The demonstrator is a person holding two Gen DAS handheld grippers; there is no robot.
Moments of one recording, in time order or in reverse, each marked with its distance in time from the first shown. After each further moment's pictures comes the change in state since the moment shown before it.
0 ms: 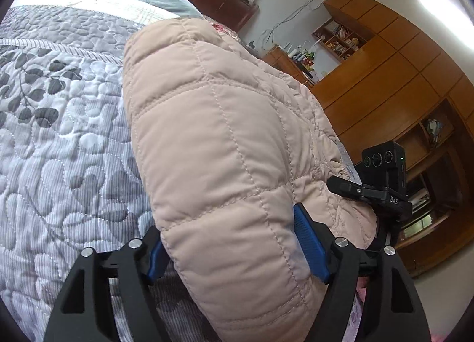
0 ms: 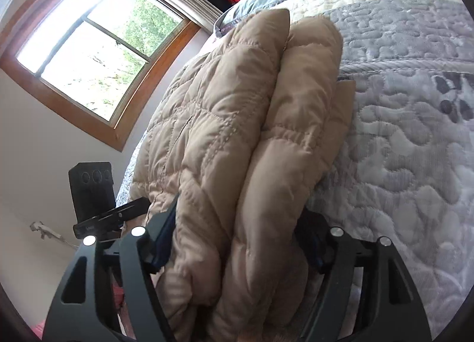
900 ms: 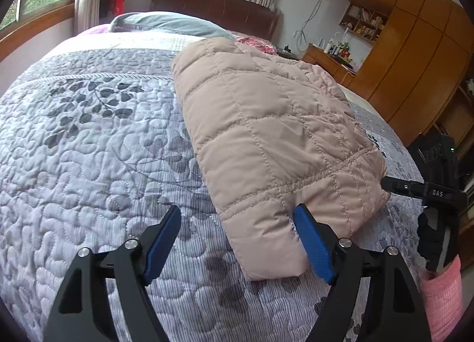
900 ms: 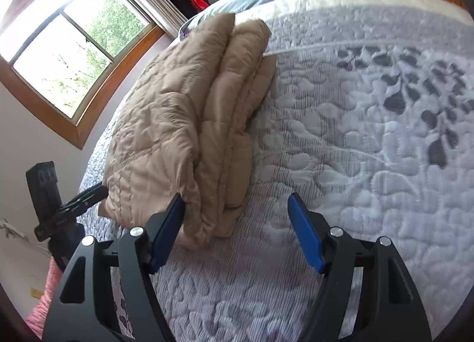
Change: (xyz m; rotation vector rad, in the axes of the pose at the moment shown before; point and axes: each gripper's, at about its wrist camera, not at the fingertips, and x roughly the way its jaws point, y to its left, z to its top) left arm -0.058 -0.042 -0.061 0.151 -0.075 0.362; right arm -0.074 0.012 -0.101 -0.016 -0.063 -0.269
